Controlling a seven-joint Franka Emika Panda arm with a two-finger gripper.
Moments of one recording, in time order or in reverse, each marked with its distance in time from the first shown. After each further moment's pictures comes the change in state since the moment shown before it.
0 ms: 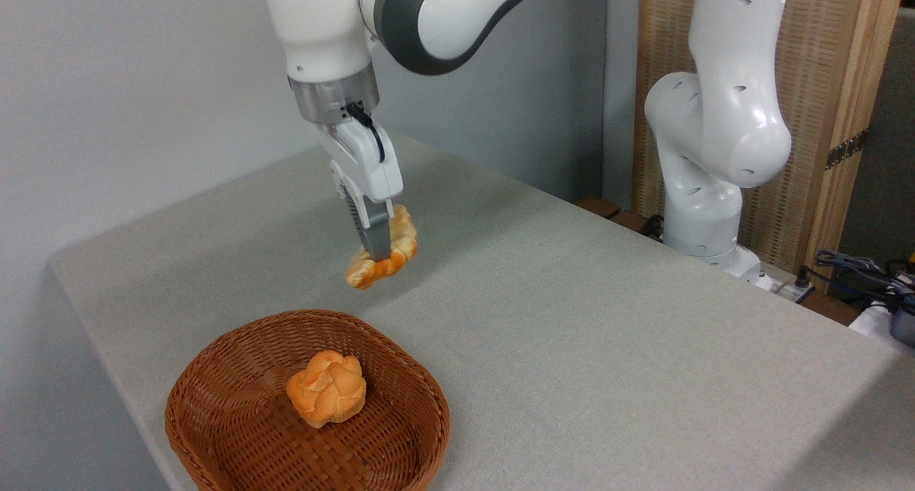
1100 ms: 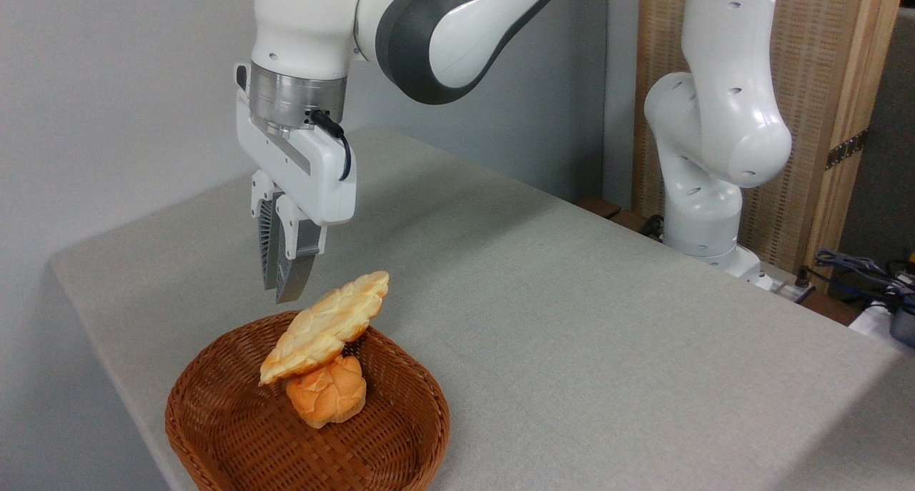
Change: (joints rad) arm 0.005 0.085 0.088 0.060 -0.024 0.370 -0.009
